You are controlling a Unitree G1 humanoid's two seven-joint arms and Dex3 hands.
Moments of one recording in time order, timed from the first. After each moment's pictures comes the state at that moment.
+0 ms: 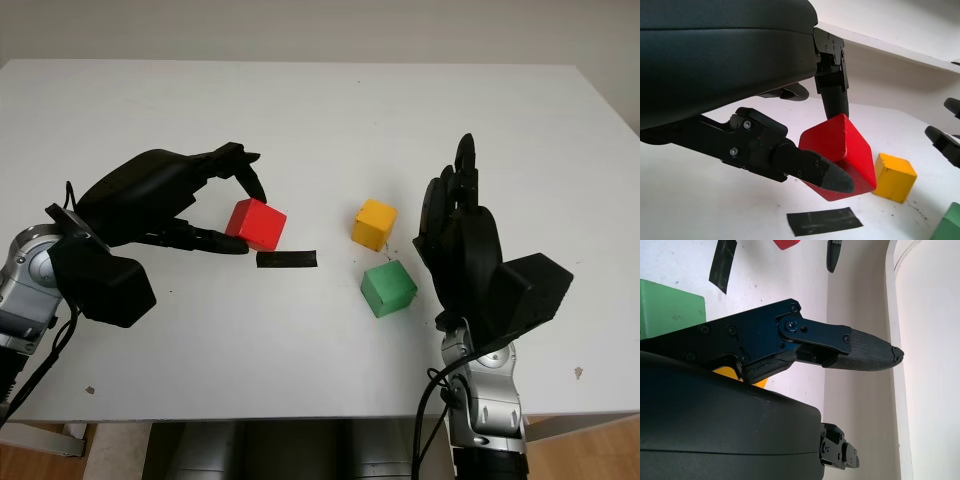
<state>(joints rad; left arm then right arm) -0.57 0.65 -0.15 0.17 0.43 -0.44 -0.29 -0.18 -0.10 -0.15 -0.05 0.18 0.00 0.08</state>
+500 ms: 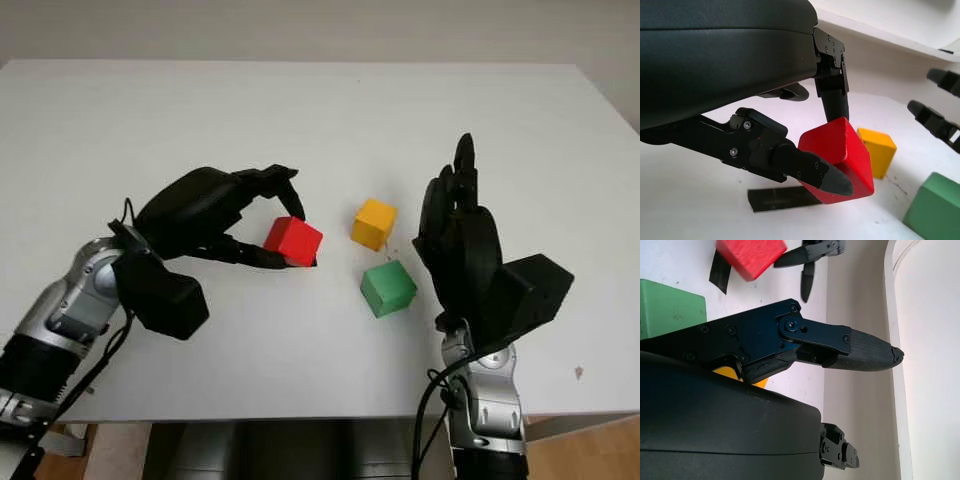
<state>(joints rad) -0.58 0.51 -0.26 0.27 0.60 -0.46 -0.18 -0.18 -0.10 -0.15 -0.05 0.18 0.00 0.08</state>
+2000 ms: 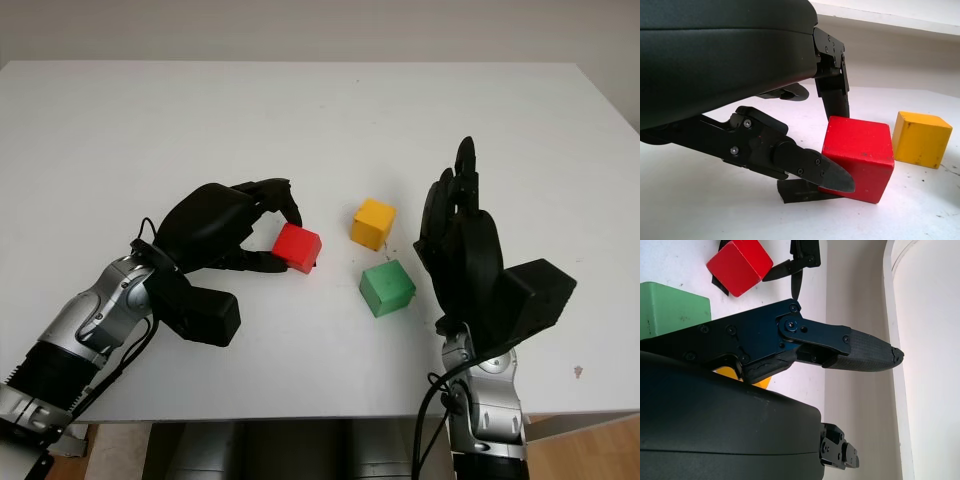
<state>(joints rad) -0.57 0.51 -0.32 0.30 0.79 -0.34 0.00 -0.16 -0.10 -0.15 -0.07 0.19 0.00 0.09</state>
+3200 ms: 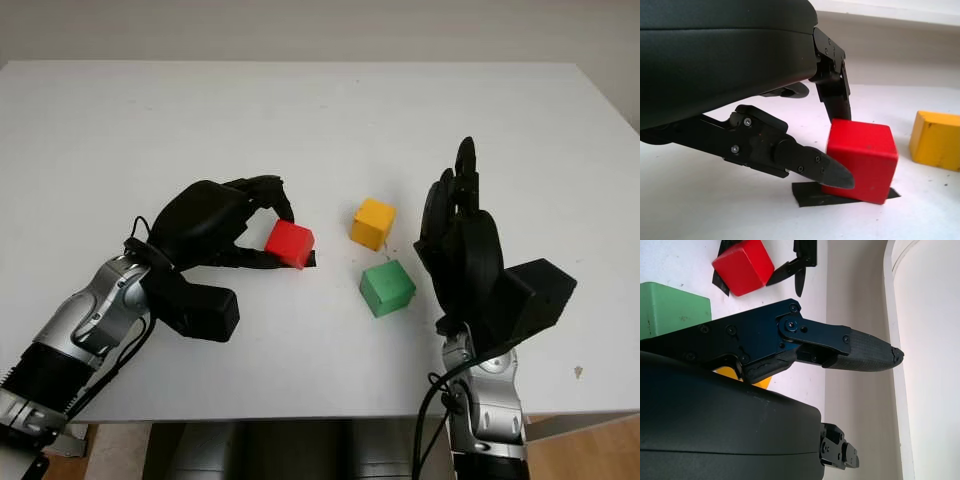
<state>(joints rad) -0.56 0.52 -0.32 0.26 0.80 -0.27 -0.02 -0.16 -0.10 -0.15 -0.07 0.19 0.01 0.09</state>
